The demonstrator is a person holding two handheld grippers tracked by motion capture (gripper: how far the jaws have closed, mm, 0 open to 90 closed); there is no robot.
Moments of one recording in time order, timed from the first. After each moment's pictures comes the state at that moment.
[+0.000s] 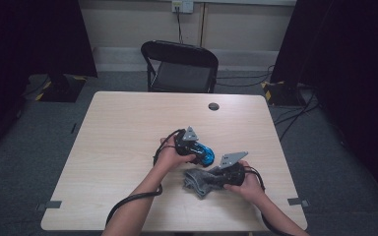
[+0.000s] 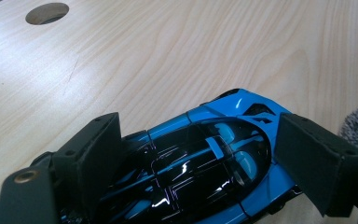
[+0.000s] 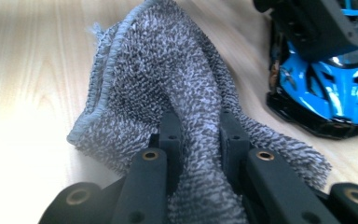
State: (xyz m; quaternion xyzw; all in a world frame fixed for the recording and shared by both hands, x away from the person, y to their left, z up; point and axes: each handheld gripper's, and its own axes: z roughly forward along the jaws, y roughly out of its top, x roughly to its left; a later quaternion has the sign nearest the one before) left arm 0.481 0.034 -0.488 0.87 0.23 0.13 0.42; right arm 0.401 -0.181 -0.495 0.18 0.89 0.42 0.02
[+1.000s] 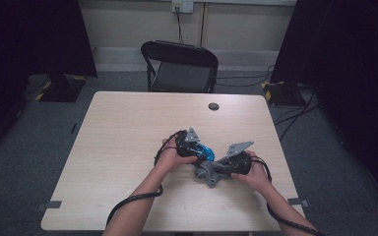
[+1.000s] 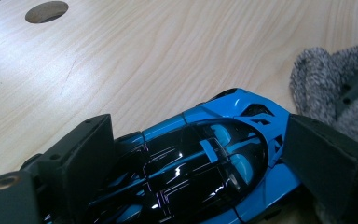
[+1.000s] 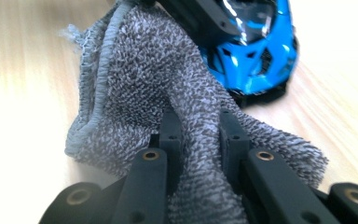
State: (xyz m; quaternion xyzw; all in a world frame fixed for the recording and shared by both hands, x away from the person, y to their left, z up) left arm 0.478 0.030 -0.490 0.87 0.23 0.14 0.42; right arm 0.433 -0.207 -0.487 0.20 0.90 0.38 0.05
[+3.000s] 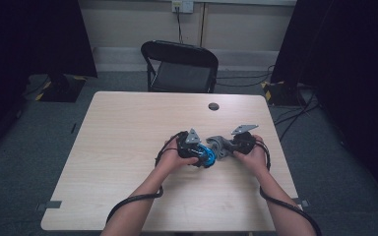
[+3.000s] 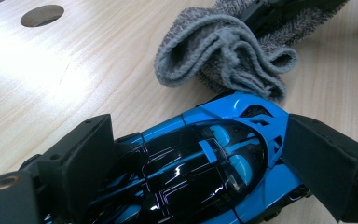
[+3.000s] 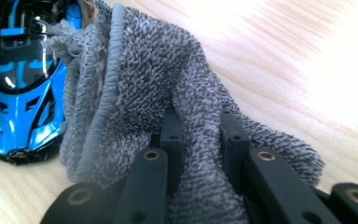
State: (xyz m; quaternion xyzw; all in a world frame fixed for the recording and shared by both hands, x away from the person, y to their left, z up) left arm 0.475 0.026 -0.491 0.87 0.23 0.14 0.43; right arm 0.494 -0.222 -0.485 0.36 0.86 0.33 0.16
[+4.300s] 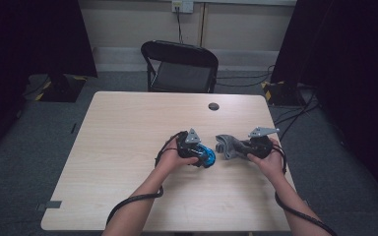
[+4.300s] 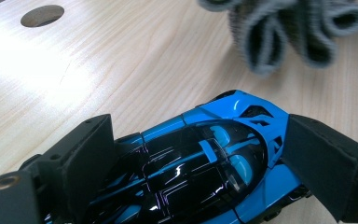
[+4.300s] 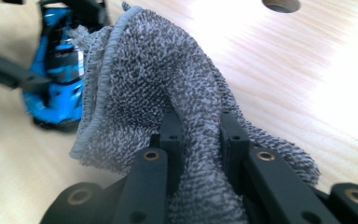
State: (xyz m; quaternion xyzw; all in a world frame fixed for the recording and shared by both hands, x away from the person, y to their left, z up) left arm 0.475 0.026 -0.492 0.86 0.23 0.14 0.43; right arm 0.460 -0.262 -0.461 0.35 0.84 0.39 0.16
